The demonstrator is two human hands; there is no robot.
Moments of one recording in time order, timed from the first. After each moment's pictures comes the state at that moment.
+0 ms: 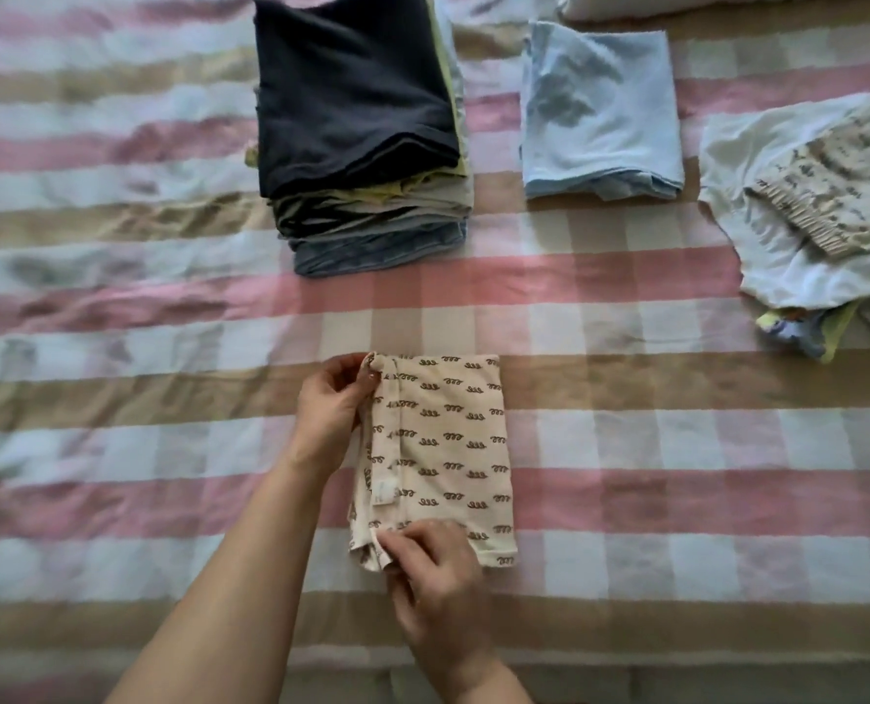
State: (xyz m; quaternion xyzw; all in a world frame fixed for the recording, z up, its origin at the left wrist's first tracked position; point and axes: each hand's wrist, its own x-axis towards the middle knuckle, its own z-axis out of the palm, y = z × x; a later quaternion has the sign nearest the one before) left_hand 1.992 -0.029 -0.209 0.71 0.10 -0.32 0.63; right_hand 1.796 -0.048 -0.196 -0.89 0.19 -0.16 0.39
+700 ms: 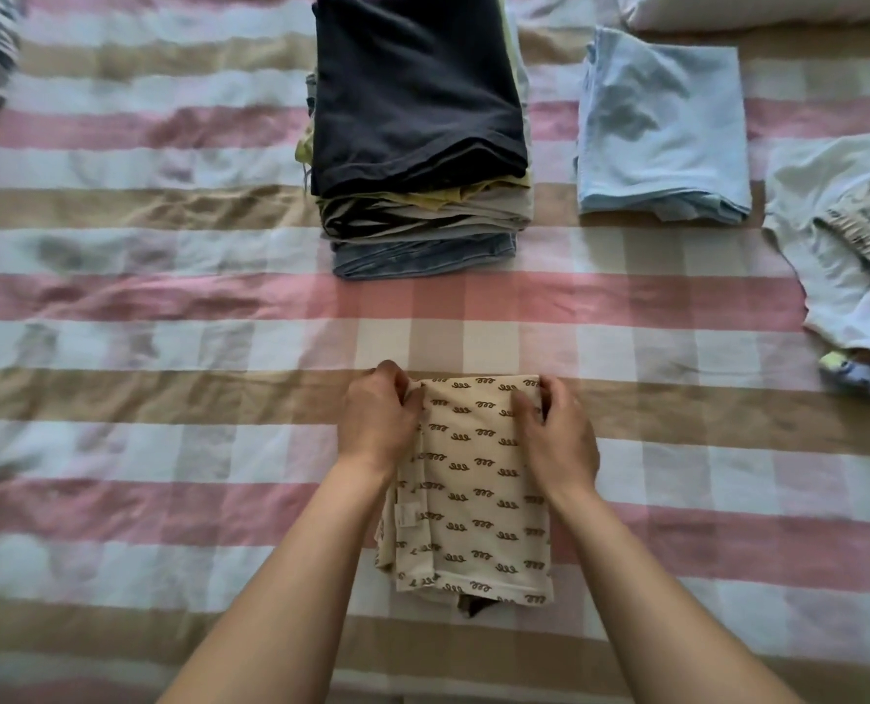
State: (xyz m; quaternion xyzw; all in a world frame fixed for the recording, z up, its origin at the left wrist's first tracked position) left_hand 2.000 -0.036 -0.215 0.94 -0.11 -0.17 0.28; right_hand 1.888 -0.170 -0.228 -0.78 0.46 0.02 0.42
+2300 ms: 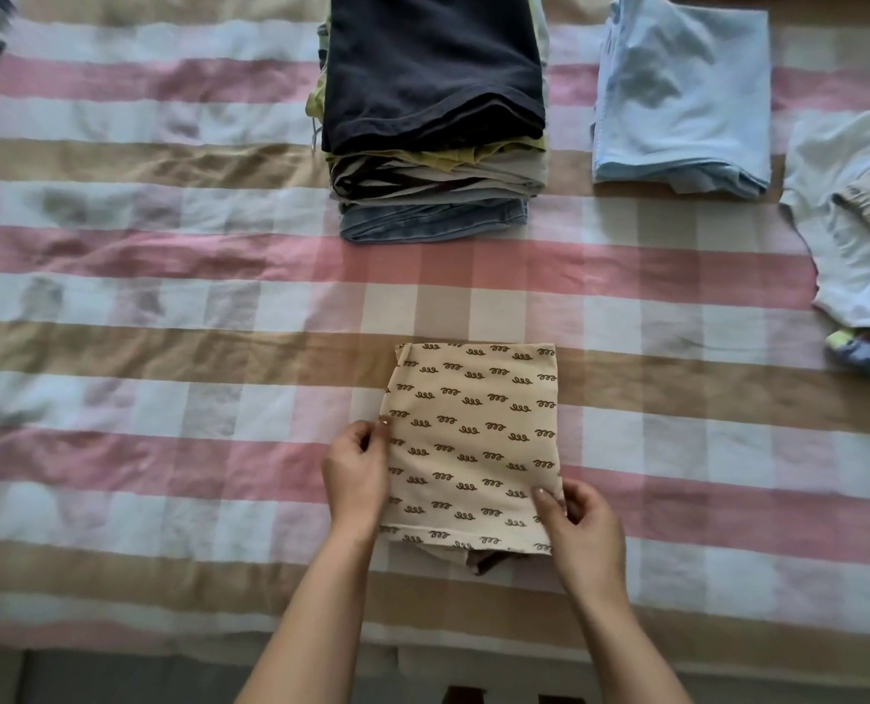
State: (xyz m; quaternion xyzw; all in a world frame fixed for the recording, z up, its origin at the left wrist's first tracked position) left_hand 1.931 0.017 -0.223 0.88 0.12 -0.21 0.42; right_hand 1.780 -0.122 -0.228 -0.65 0.51 0.01 0.56
